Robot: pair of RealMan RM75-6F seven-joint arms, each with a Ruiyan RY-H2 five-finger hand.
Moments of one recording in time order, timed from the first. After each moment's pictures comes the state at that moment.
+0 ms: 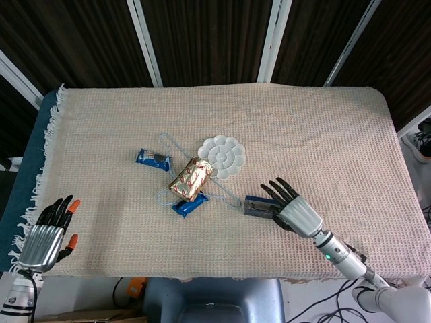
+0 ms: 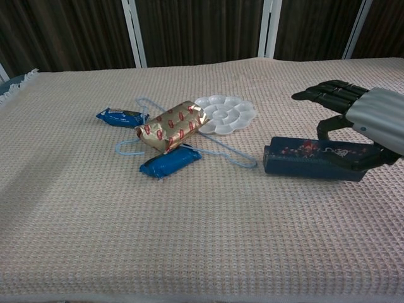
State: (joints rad) left arm -0.17 -1.21 -0.01 -1.60 1.55 1.43 0.22; right arm 0.53 -1.71 -0.11 -0.71 -1.76 1.52 0.12
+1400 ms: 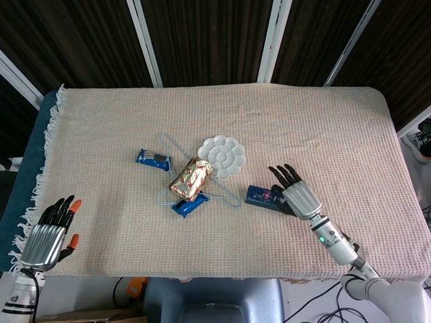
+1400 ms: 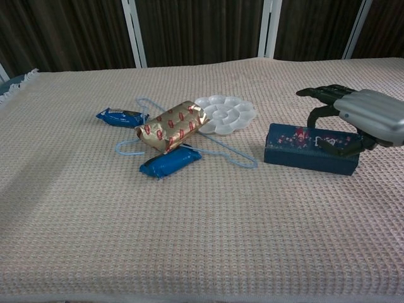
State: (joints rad) left arm -0.17 -1.21 -0.01 -1.60 1.54 1.41 0.23; right arm 0.57 -1.75 -0.01 -0.66 -1.64 1.30 0.23
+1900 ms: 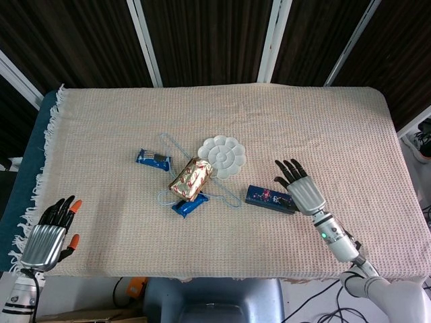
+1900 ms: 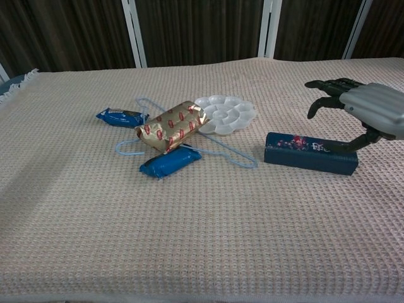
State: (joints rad) left arm -0.17 -1.21 -0.01 -1.60 1.54 1.41 0.24; right arm 0.57 -1.76 0.02 -0.64 -1.61 1.28 0.19
